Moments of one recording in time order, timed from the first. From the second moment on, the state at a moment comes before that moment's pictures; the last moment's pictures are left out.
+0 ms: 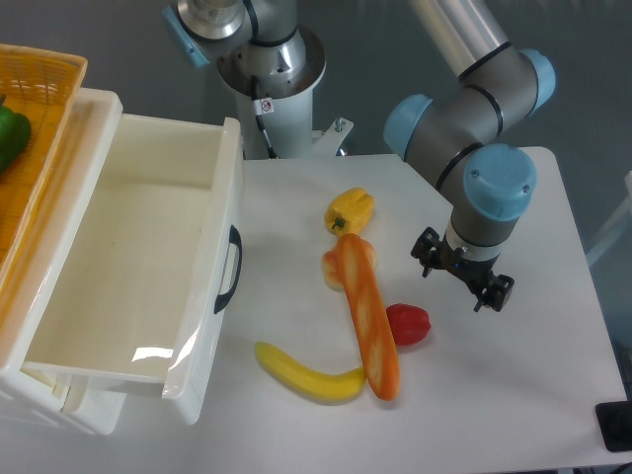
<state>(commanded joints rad) 2.68 -2.05 -1.50 -1.12 1.60 1.34</state>
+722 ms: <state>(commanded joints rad) 2.61 -2.05 -1.50 -1.10 1.57 0.71</state>
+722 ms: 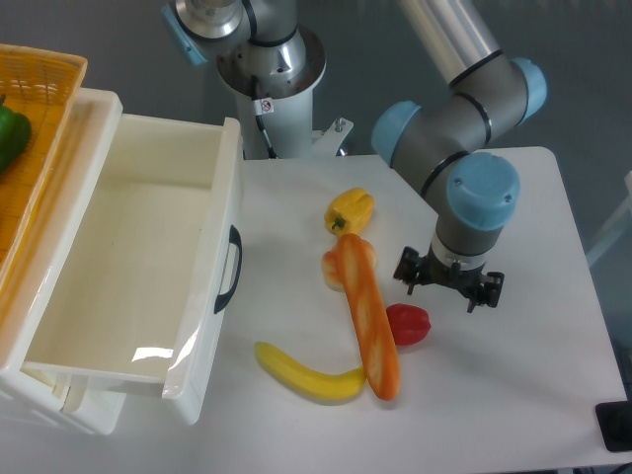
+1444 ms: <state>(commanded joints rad) 2.54 -2.20 -1.41 -1.04 1.50 0.41</state>
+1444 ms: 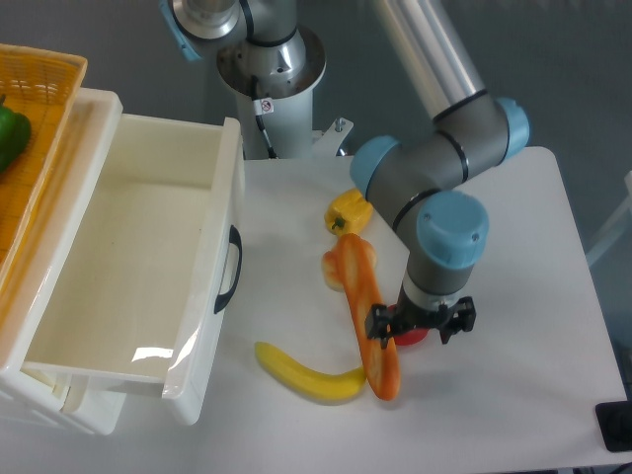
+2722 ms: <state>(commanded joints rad) 2.53 -2.18 -1.42 -1.04 1.50 0.44</state>
